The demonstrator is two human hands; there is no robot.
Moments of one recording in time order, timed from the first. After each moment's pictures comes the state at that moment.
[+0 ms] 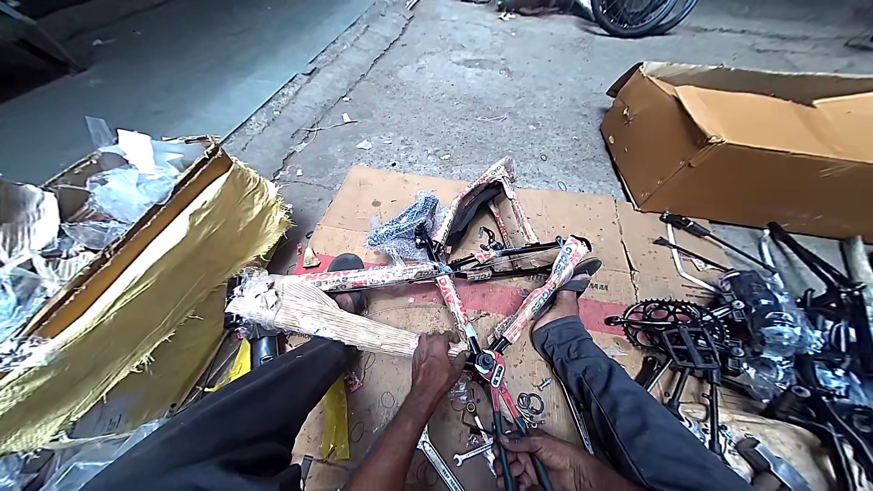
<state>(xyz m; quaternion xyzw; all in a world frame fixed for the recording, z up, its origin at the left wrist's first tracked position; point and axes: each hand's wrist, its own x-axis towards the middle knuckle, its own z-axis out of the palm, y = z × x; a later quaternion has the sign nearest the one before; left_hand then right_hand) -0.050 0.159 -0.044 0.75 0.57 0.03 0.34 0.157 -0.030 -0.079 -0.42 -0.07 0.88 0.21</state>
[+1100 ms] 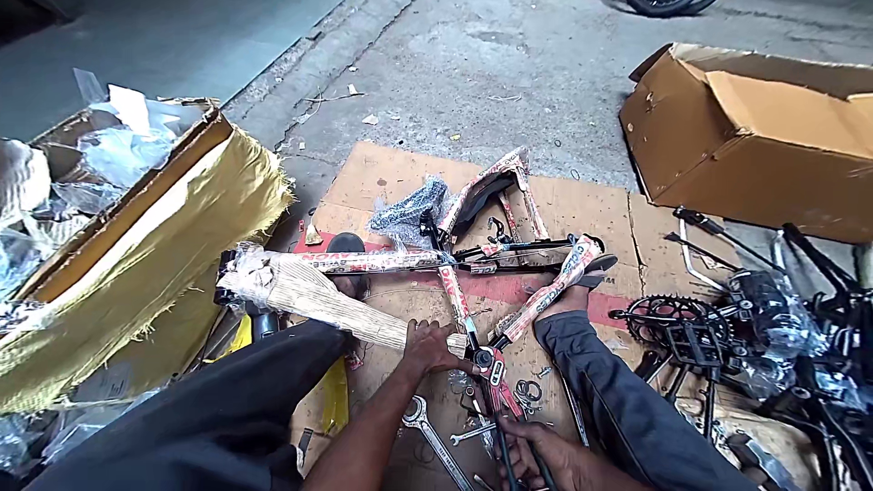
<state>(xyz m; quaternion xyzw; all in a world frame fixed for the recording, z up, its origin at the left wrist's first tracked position) -0.063 0.180 -0.053 0.81 0.48 -0.19 0.28 0.135 -0.039 -0.049 -0.49 -0.11 0.86 0.12</state>
